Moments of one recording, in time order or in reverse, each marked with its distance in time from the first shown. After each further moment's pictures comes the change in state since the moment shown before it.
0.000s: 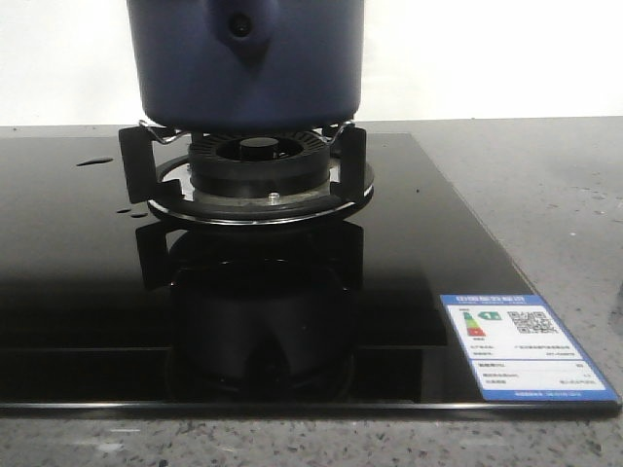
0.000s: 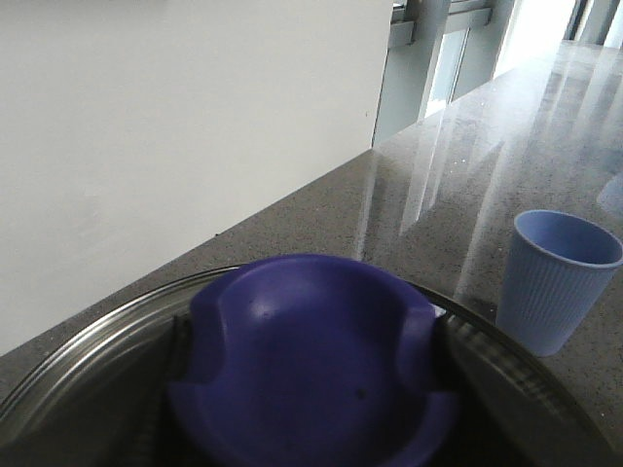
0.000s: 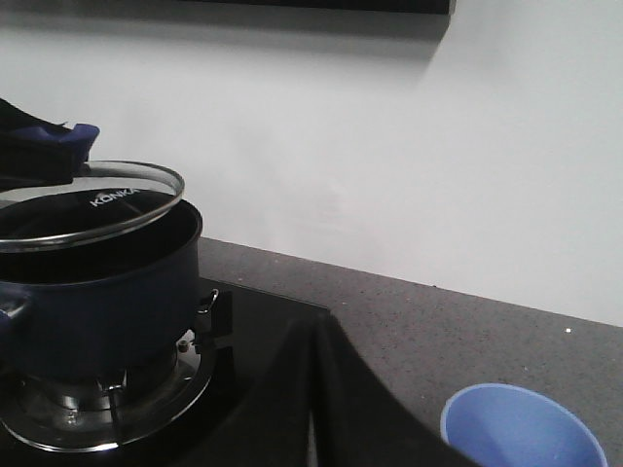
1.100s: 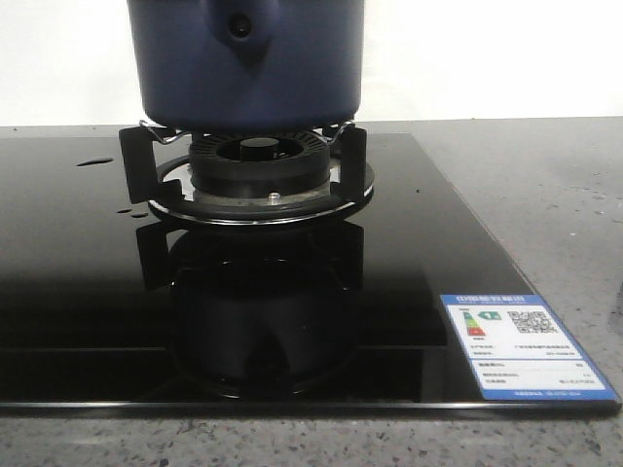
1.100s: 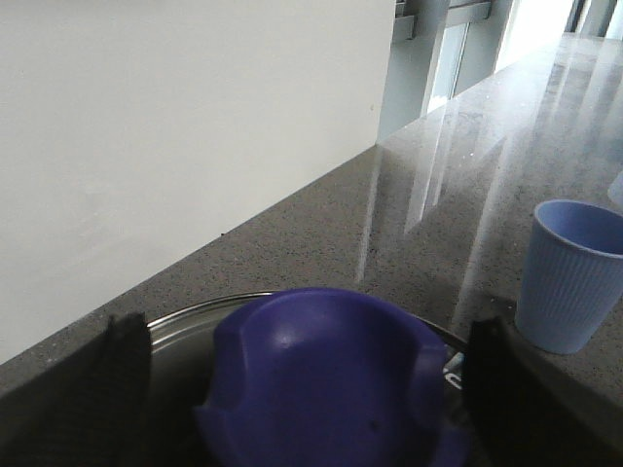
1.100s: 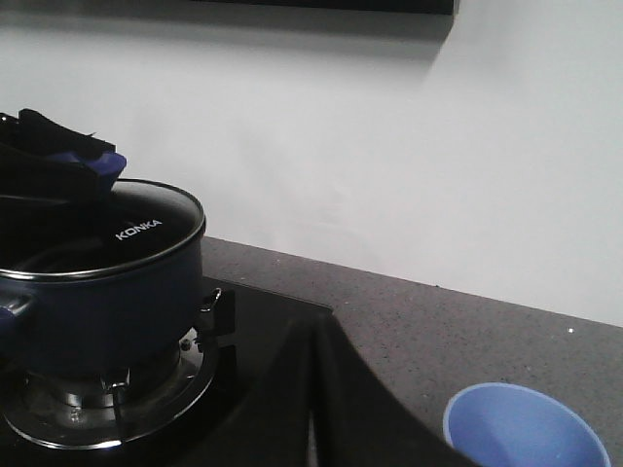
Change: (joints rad) left arm -0.006 0.063 -0.008 -0.068 0.011 0.105; right arm 0.000 -0.002 0.000 0.000 0.005 -0.001
